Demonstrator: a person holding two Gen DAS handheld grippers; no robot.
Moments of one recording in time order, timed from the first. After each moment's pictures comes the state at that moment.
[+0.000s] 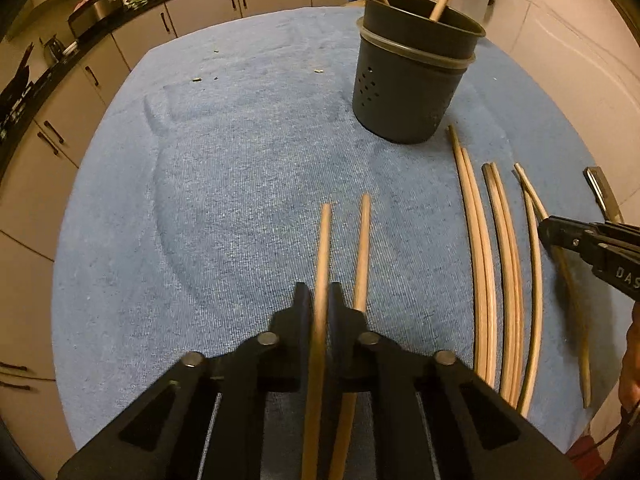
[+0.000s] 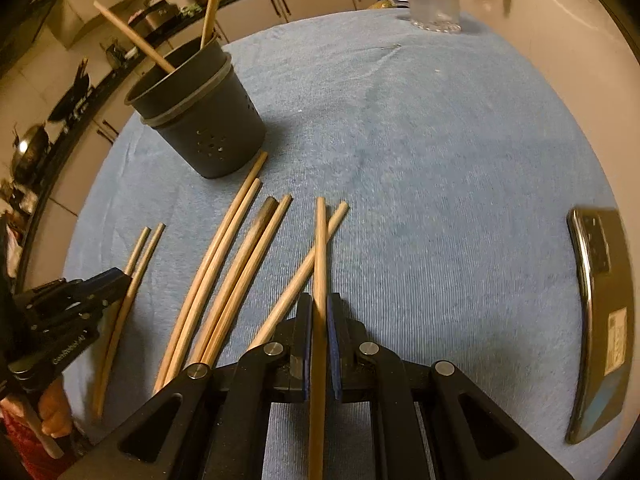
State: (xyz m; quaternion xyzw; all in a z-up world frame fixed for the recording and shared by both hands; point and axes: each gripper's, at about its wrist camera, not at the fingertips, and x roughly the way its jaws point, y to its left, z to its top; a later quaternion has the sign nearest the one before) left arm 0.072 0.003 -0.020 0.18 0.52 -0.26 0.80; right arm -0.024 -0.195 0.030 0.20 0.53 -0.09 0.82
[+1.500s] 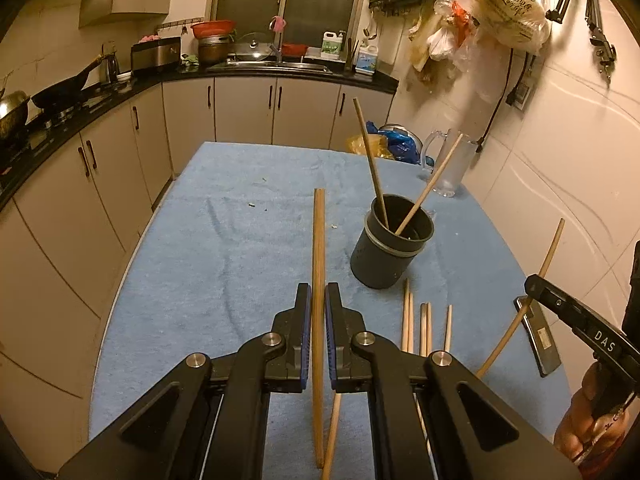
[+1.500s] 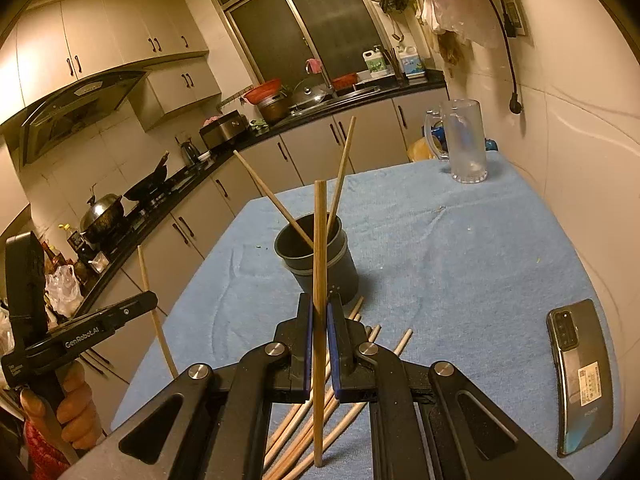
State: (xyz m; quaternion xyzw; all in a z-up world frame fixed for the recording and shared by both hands) left arm 0.036 0.066 0.110 0.03 0.37 -0.27 0.89; right arm -0.082 -0.171 0.148 0.22 0.29 -0.05 0.93
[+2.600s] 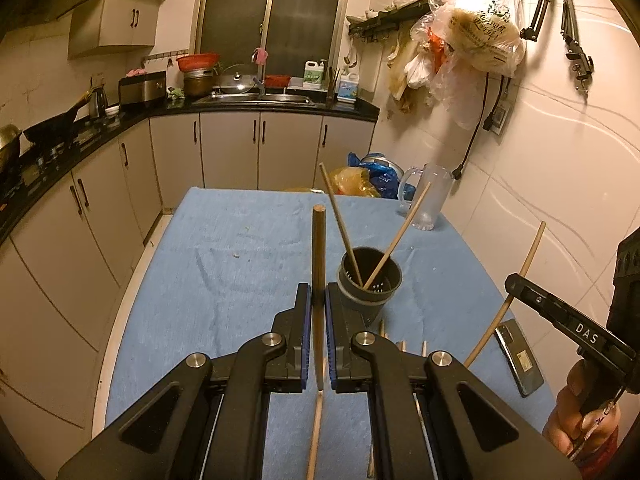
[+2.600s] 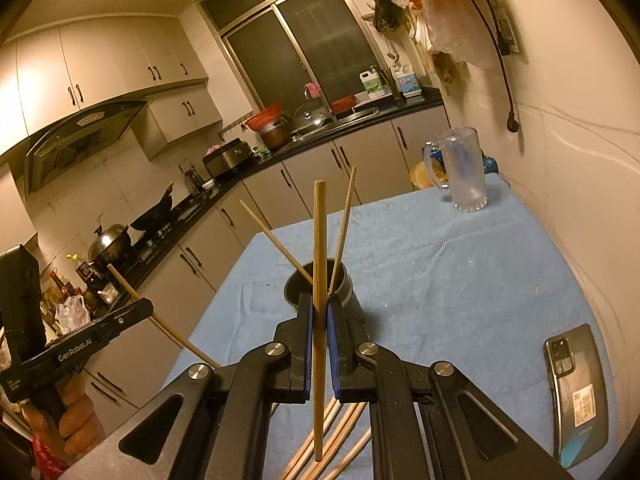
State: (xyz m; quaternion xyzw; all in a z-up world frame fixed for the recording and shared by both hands) left arm 0.031 0.053 0.161 0.03 0.32 -0.30 0.90; right arm -0.080 -0.187 0.184 0.24 0.25 -0.06 0.94
